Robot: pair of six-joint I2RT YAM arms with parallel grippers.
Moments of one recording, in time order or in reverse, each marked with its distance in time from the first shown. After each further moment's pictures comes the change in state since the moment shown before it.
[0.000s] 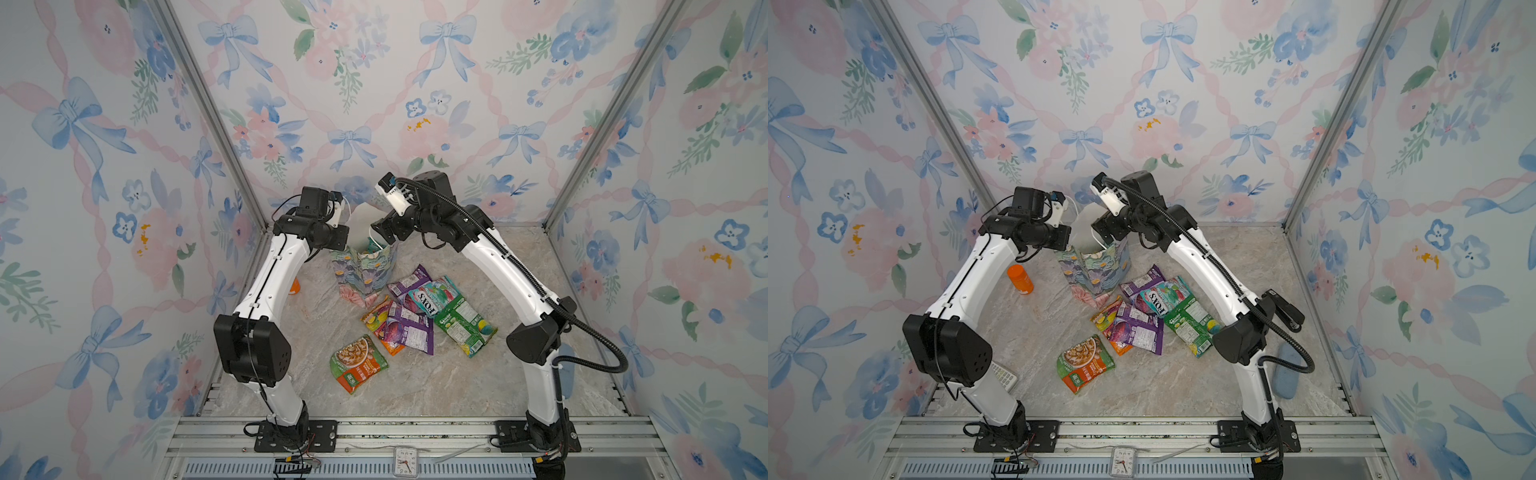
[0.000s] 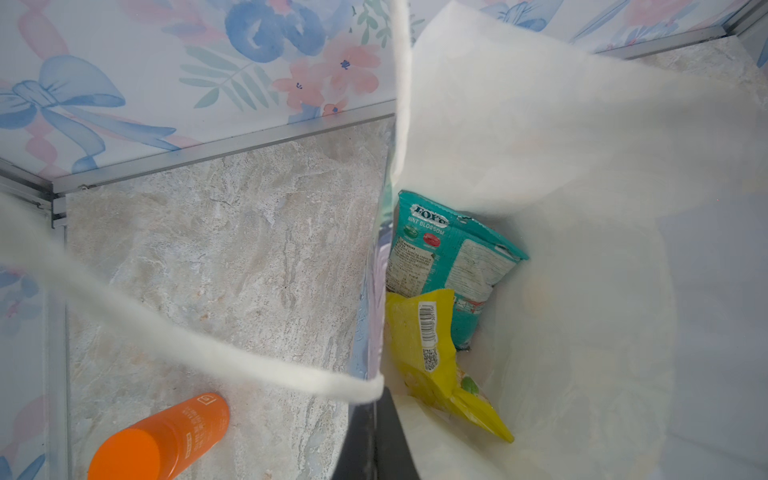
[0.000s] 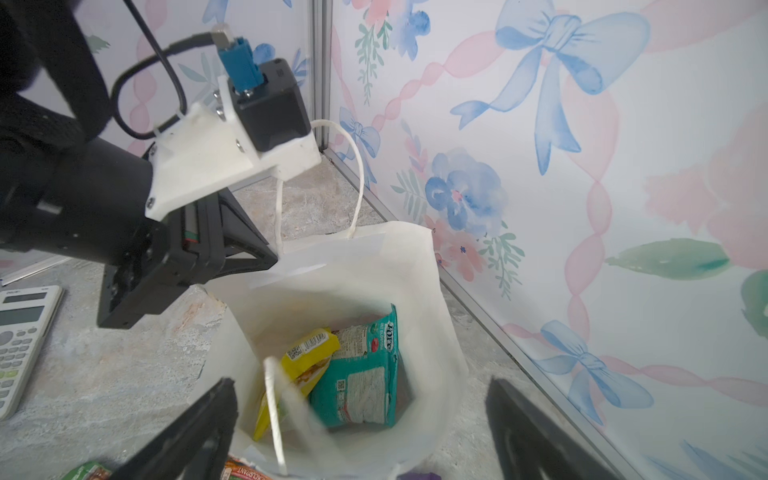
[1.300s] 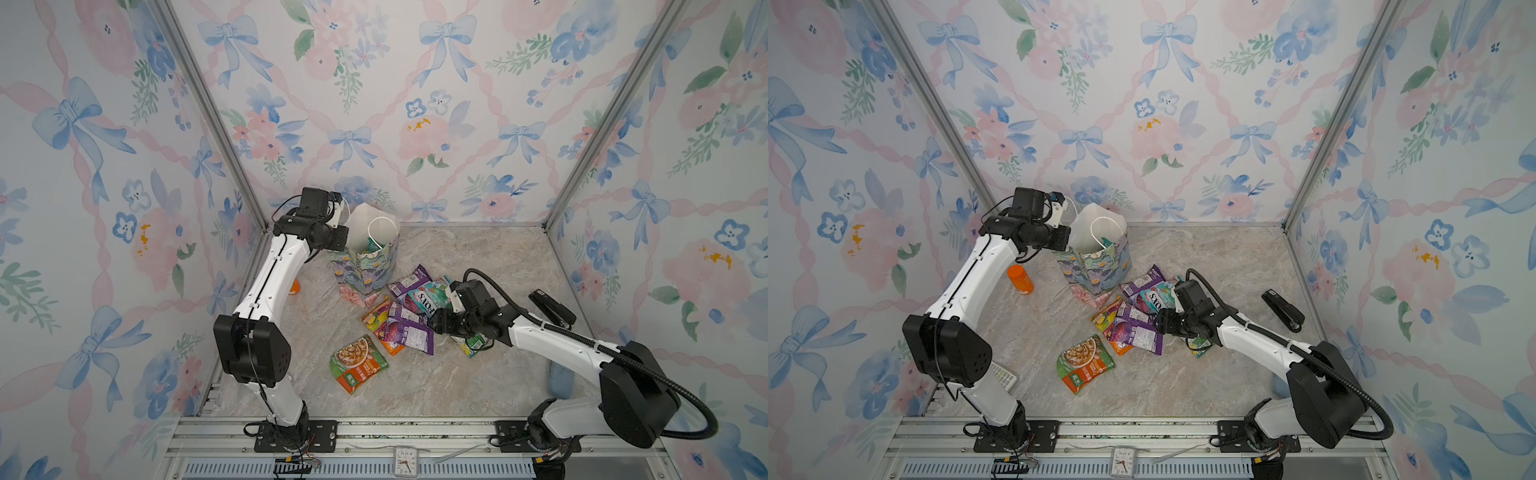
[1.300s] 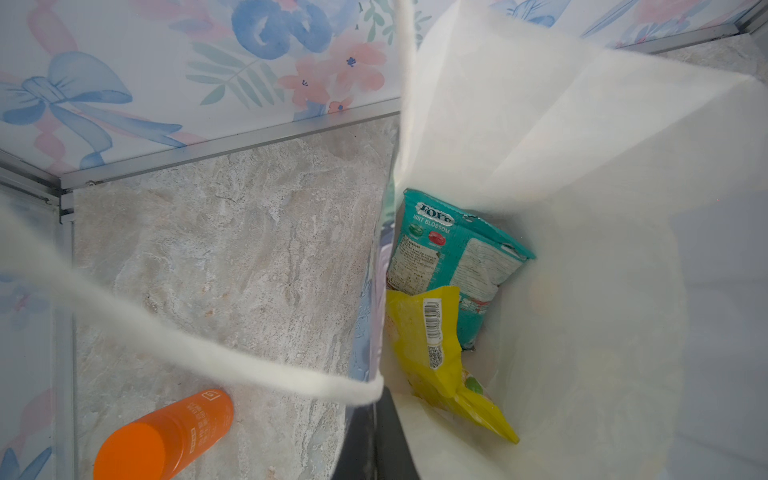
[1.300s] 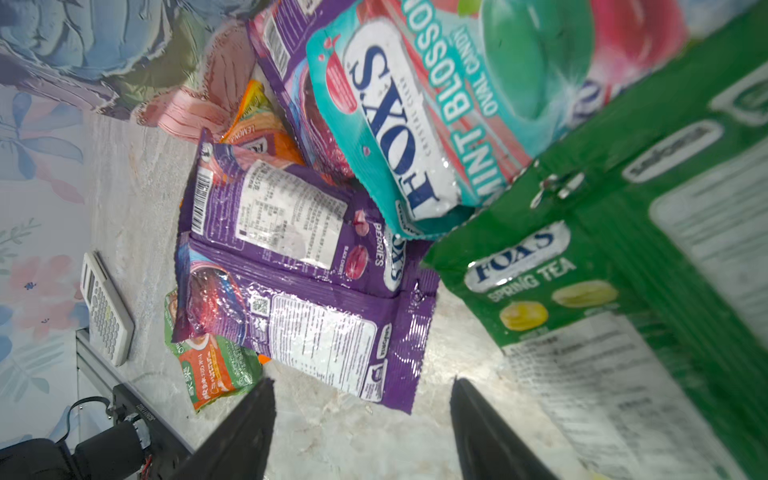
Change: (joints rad) left arm 0.000 -0.003 -0.008 0.002 -0.015 -0.003; right arm -0.045 -0.669 -1.604 0.458 -0.116 0.894
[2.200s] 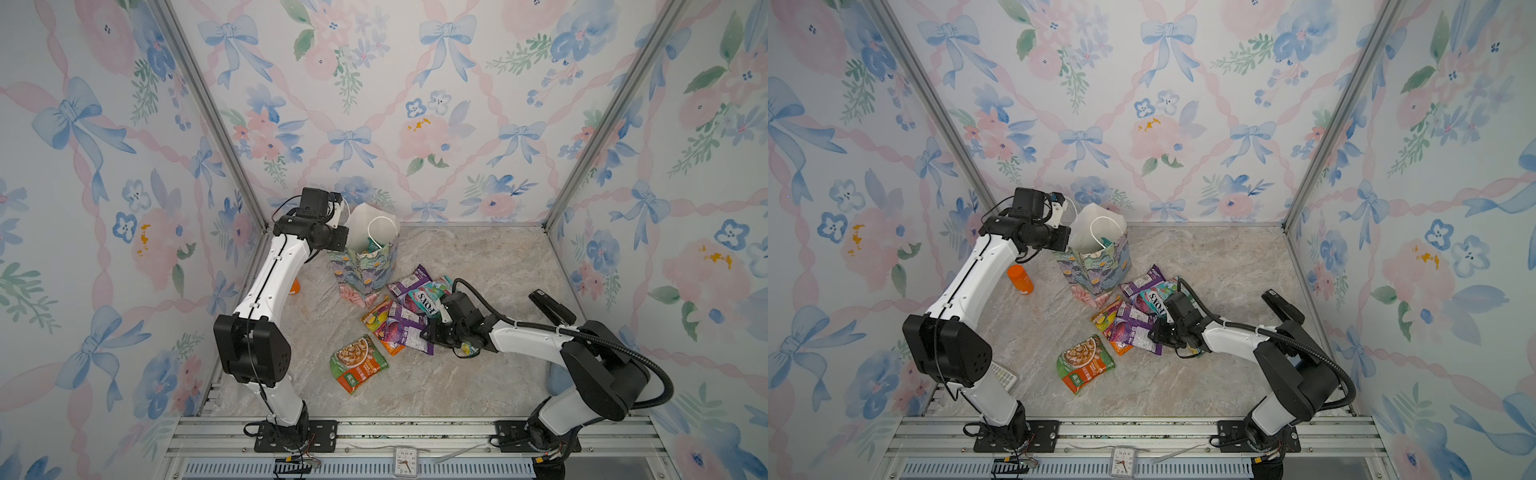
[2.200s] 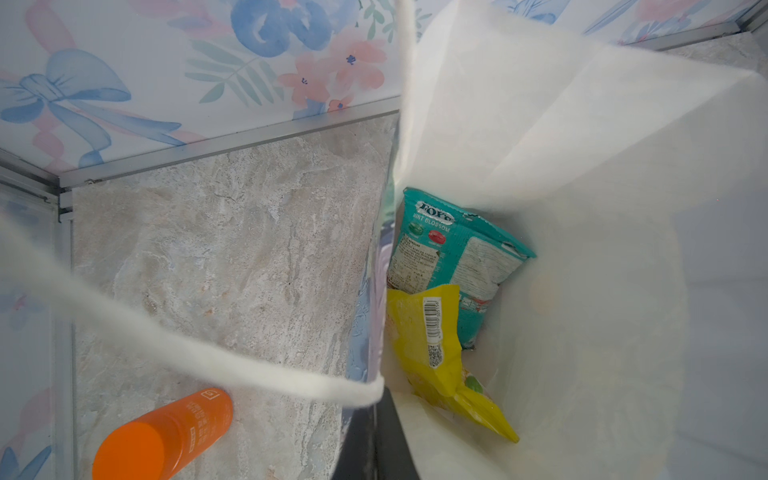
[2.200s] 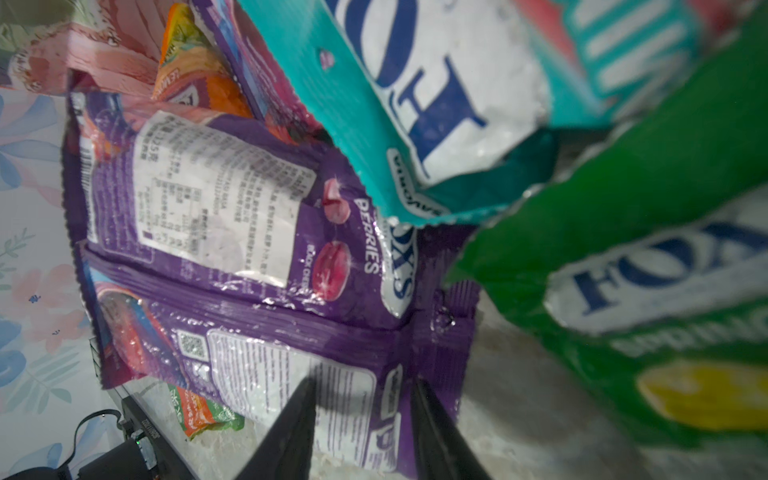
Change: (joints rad) left arm 0.000 0.000 -0.002 0.000 0.000 0.000; right arm 0.048 0.177 -0.071 0.238 -0.032 0.126
